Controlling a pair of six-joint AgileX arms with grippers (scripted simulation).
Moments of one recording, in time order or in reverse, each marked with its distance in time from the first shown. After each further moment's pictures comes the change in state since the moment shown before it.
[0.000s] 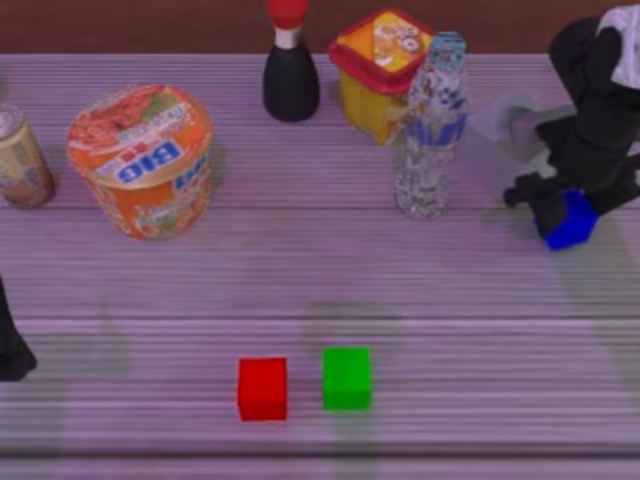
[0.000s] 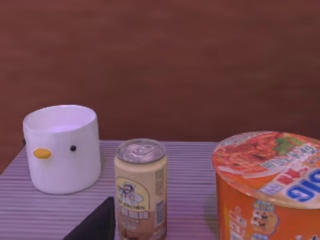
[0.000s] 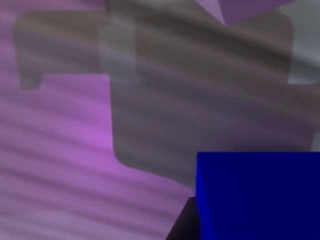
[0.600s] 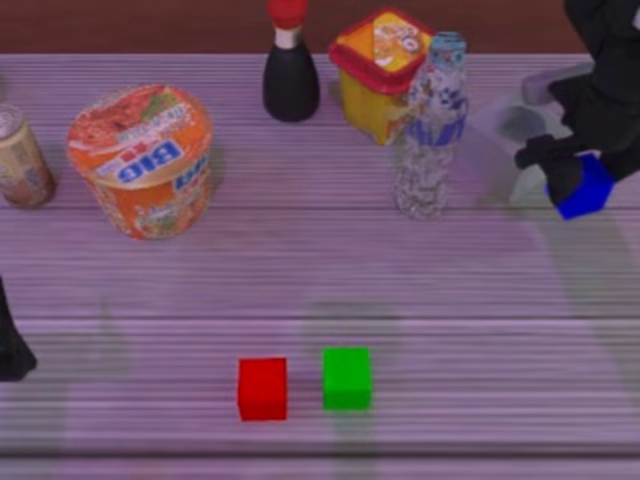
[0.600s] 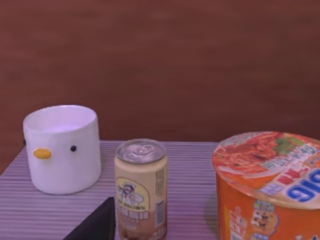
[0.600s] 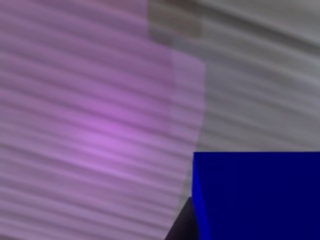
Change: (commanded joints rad) left arm 0.000 0.000 0.000 0.000 0.000 0.000; right arm 0.002 -0.065 0.108 -0.181 0.000 0.004
